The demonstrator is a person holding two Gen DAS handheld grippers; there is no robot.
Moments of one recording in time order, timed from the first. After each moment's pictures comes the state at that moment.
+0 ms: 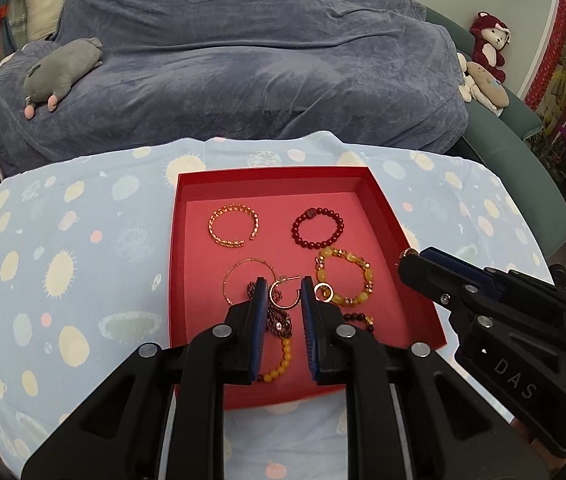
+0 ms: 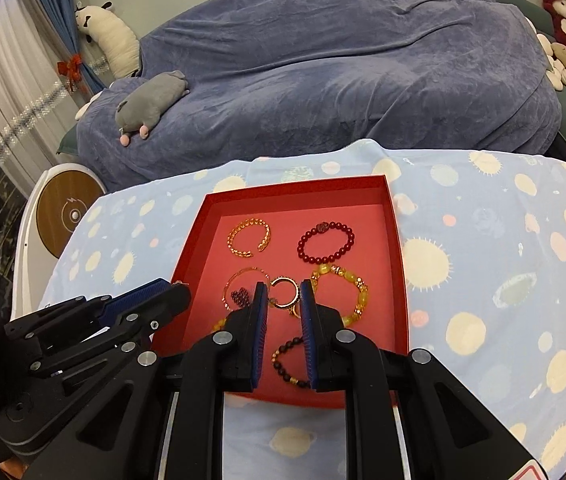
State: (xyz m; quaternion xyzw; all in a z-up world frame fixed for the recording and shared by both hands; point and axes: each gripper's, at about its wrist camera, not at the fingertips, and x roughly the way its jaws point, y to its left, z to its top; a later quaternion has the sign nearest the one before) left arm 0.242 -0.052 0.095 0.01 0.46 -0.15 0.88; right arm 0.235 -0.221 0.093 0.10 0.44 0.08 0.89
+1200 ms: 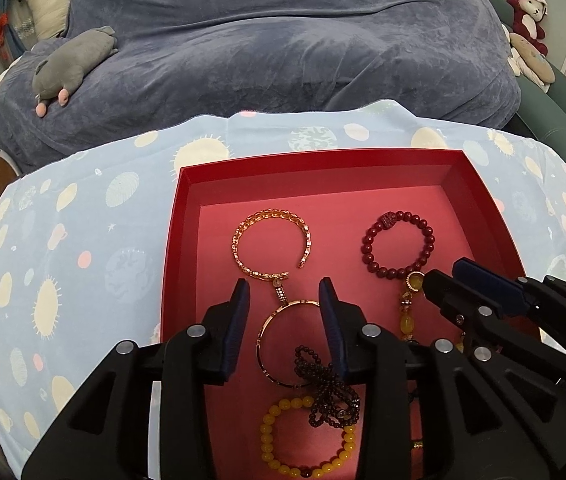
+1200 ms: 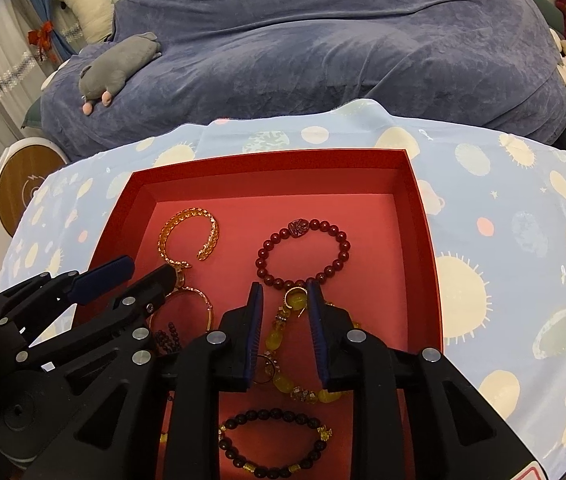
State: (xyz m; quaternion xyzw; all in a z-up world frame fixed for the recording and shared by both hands) left arm 0.312 -0.065 0.027 0.06 0.48 -0.08 0.87; right arm 0.305 -0.210 0.025 0.07 0.49 0.05 0.87
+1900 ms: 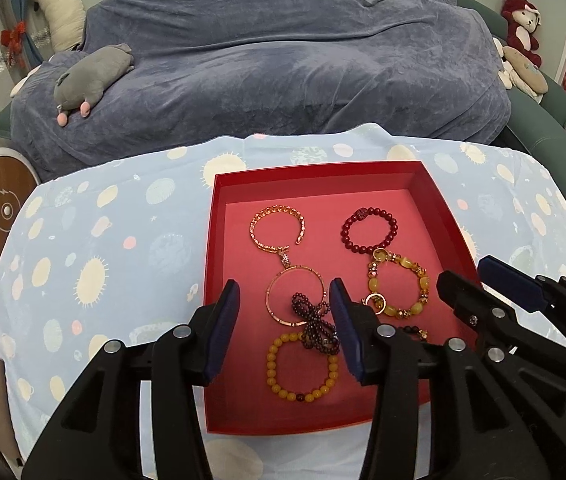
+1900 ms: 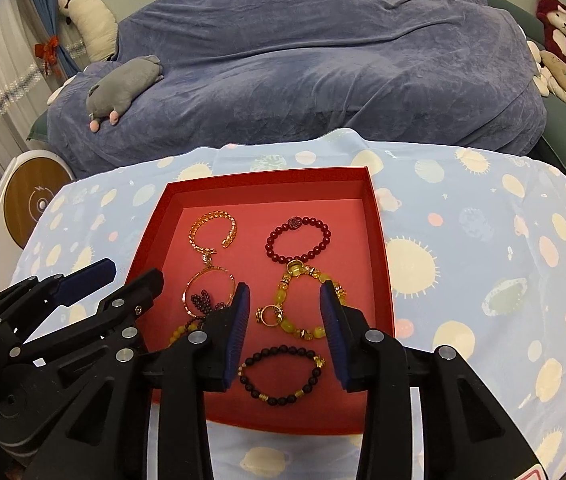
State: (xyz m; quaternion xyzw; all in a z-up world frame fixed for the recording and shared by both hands) left arm 0.247 -0.054 0.084 0.06 0.45 -0.07 0.89; right arm 0.234 -0.215 0.081 0.07 0.46 0.03 0.89
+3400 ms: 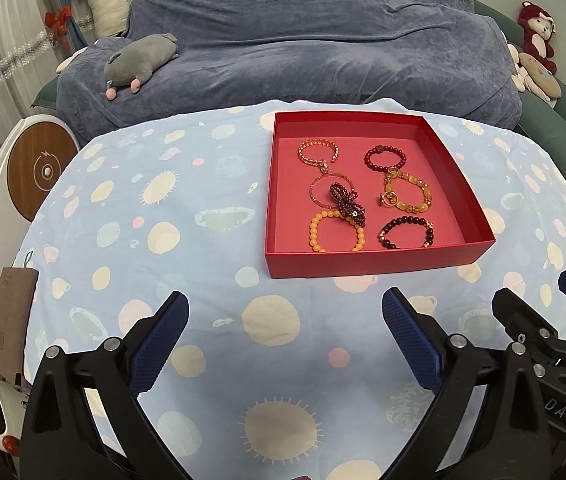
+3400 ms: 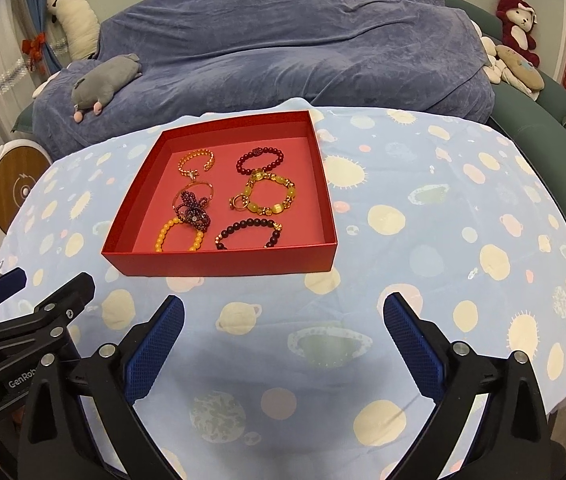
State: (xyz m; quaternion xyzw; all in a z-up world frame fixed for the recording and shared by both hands) left arm 0.113 -0.009 0.086 0.05 0.45 -0.02 0.89; right arm 0.101 -0.219 0.079 0.05 0.45 -0.03 0.89
